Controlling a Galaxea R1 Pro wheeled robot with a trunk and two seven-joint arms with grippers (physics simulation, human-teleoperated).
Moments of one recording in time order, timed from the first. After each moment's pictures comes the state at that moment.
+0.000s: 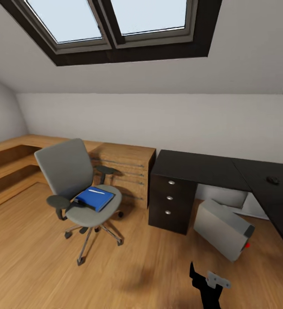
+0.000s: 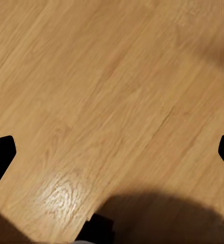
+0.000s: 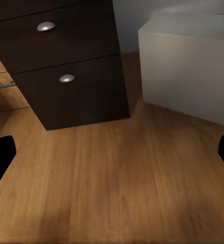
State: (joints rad) left arm -0.34 -0.08 0.05 -0.07 0.15 -0.24 0.29; right arm -0.50 0.02 -0.43 0.02 0.03 -0.81 0.02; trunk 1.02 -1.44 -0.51
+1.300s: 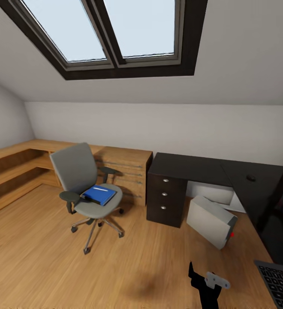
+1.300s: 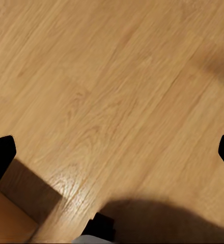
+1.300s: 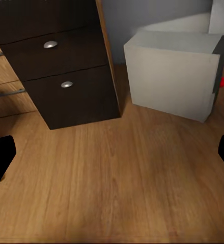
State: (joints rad) left arm -0.34 -0.07 0.05 -0.05 0.15 -0.26 0.29; right arm -0.50 0.03 -0.43 0.02 0.03 -0.84 0.01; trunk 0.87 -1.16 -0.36
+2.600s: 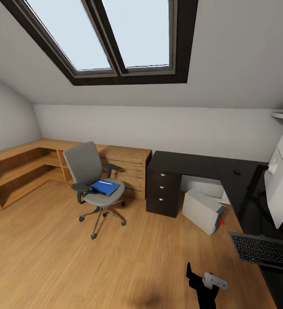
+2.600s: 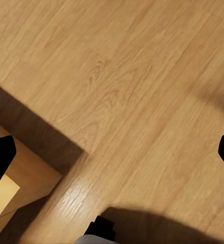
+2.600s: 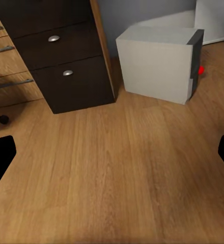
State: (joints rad) left arm -0.34 -0.08 0.05 -0.04 0.16 -0.32 0.29; right arm -0.50 0.04 -0.43 0.02 0.03 -0.84 0.01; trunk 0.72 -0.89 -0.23
